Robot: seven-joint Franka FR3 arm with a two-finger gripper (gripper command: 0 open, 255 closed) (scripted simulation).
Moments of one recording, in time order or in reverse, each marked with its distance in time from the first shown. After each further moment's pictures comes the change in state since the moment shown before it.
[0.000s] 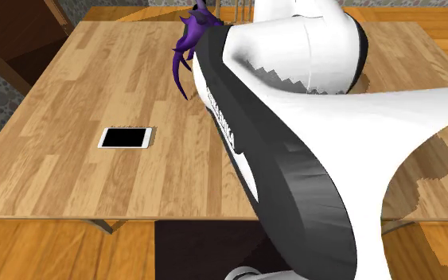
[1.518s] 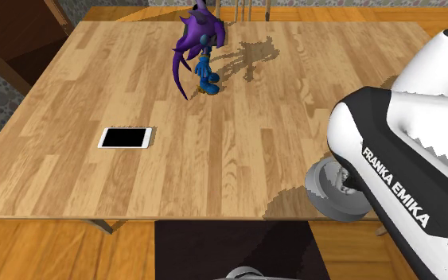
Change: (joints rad) arm -0.240 -0.083 -0.371 -0.081 -0.300 0.086 -0.382
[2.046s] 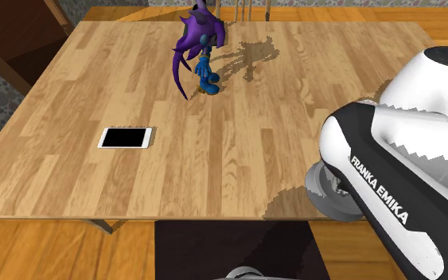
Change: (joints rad) arm 0.000 0.036 -0.030 -0.043 -0.024 0.089 0.012
